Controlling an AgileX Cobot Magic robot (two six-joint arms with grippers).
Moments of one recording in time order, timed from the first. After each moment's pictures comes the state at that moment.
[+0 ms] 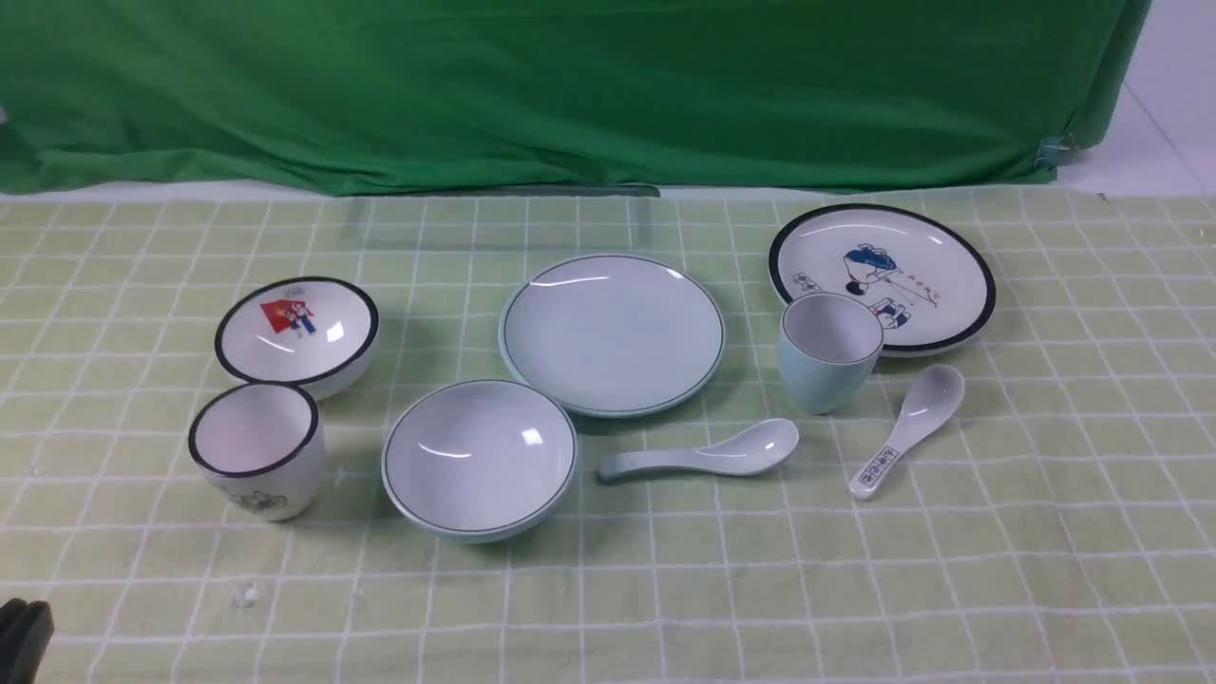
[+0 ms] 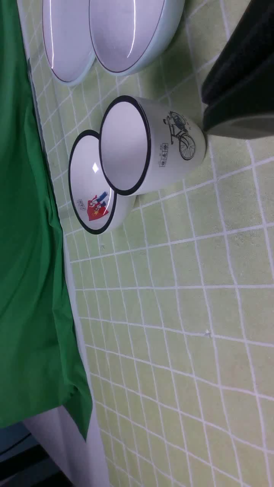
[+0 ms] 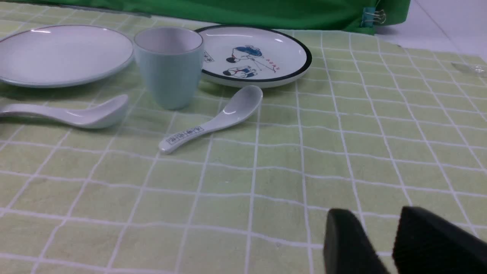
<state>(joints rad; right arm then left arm) 0.11 0.00 0.01 0.05 0.24 -0.07 0.02 0.00 0.01 -0.05 0.22 0.21</state>
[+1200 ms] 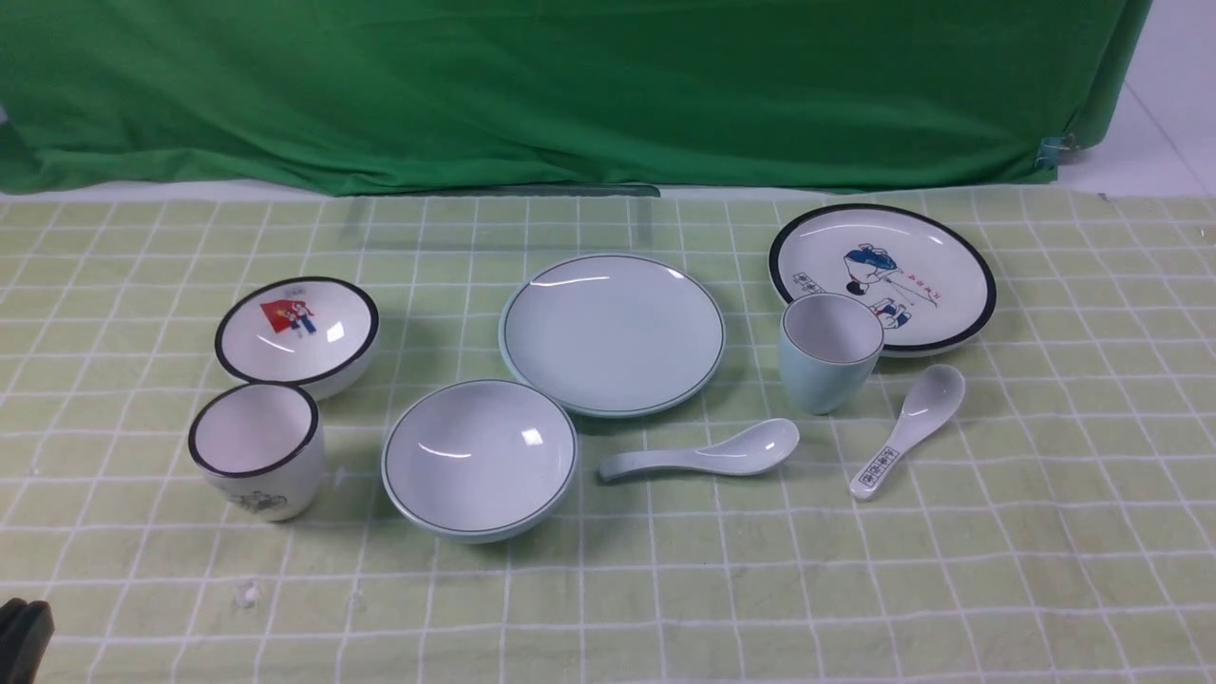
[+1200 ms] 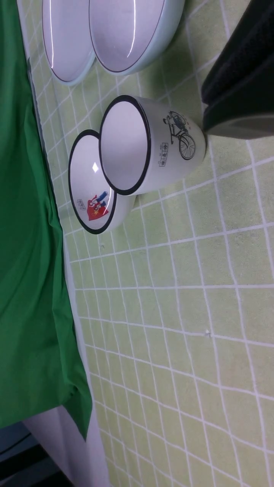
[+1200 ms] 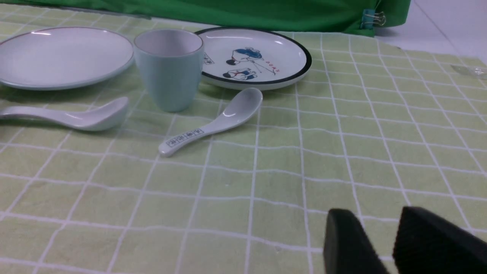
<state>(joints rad) 0.11 0.00 0.01 0.05 0.22 -0.07 0.02 0.00 0.01 -0.05 0.22 0.21</state>
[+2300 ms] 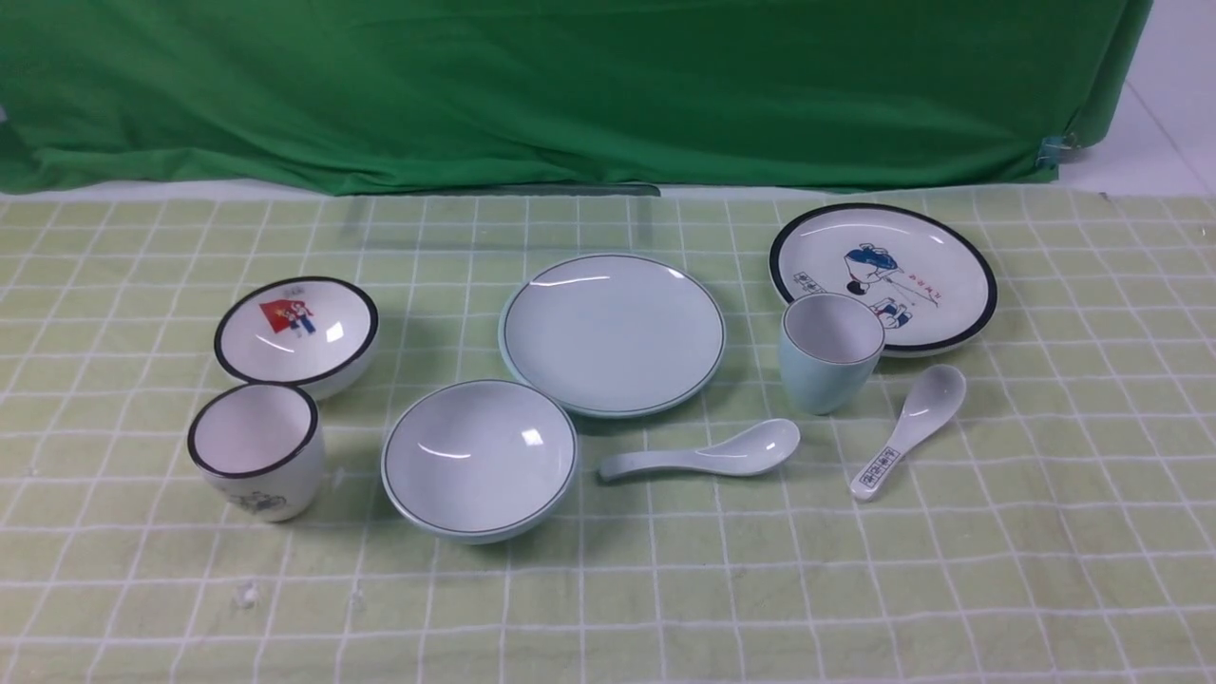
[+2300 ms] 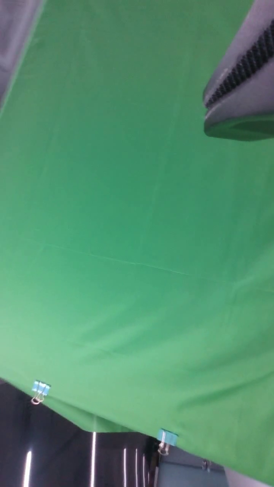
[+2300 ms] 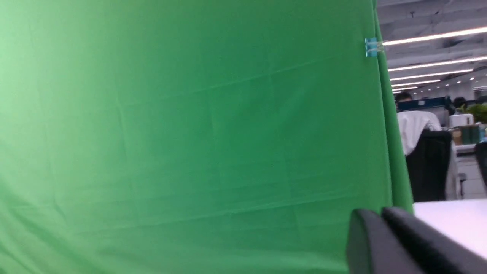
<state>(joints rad) 0.11 0.16 -0.18 0.05 -0.34 0.07 0.02 0.04 -0.09 -0.10 -0.45 -0.22</state>
